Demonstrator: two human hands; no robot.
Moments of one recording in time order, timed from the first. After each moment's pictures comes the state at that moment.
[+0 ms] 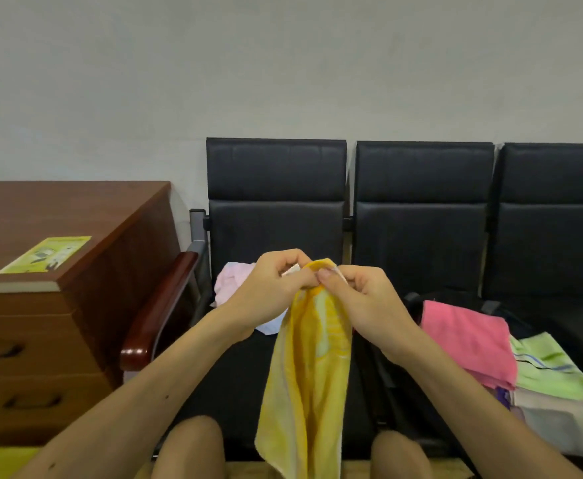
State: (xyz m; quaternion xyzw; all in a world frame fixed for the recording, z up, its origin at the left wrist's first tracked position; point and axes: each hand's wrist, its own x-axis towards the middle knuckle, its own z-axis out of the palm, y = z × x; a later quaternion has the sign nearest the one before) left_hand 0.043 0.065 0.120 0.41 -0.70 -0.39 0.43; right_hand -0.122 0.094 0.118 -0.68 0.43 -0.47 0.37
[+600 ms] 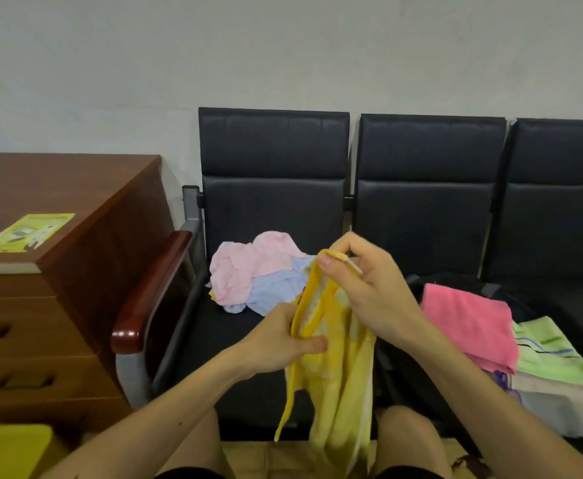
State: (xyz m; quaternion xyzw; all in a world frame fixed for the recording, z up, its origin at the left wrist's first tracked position) left_hand 0.043 0.062 0.026 0.43 -0.68 -0.51 0.31; right_hand -0.122 0.081 0.111 -0.72 0.39 -0.49 0.29
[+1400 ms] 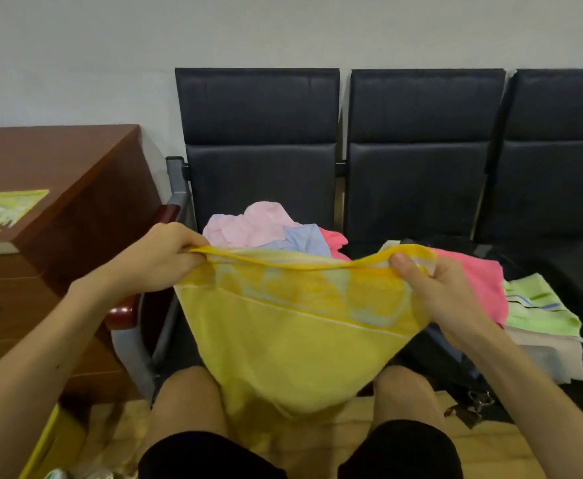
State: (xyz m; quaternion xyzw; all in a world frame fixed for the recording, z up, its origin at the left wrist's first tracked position) left_hand 0.154 0.034 0.094 0.58 -0.78 -0.15 0.16; right_hand -0.204 0.099 0.056 -0.53 0.56 -0.51 0.38
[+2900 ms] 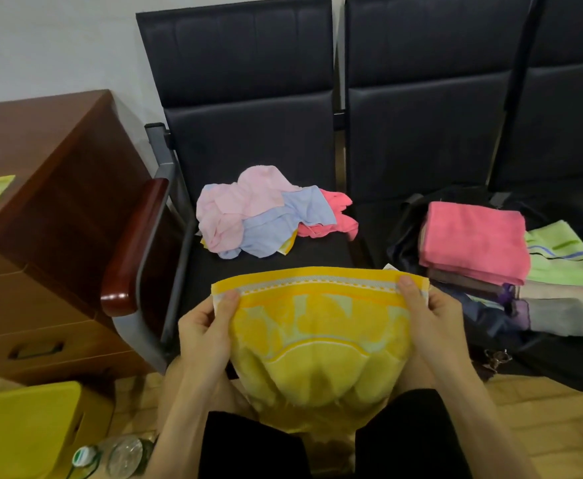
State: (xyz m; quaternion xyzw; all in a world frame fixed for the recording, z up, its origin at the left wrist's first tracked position) left_hand 0.081 0.100 -0.044 0.59 -0.38 -0.44 0.56; right_hand -0.185 0.115 -0.039 -0.35 0.62 -0.58 0.39
